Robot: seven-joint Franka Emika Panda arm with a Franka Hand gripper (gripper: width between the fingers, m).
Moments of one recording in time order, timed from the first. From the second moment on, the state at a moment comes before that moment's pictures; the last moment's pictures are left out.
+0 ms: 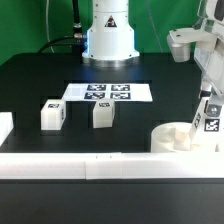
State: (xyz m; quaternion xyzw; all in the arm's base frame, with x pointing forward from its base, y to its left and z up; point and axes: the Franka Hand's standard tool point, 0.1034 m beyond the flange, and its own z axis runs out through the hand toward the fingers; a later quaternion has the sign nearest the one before) arm 0.640 0.114 0.086 0.78 0.63 -0.04 0.06
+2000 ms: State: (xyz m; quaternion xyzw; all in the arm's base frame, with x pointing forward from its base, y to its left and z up) arm 0.633 0.116 0.083 0.97 -0.23 -0.01 -0.02
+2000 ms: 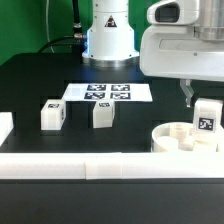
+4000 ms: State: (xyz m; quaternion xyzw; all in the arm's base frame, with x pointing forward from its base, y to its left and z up) arm 0.630 0.114 0.080 0.54 -0.83 -0.07 -0.11
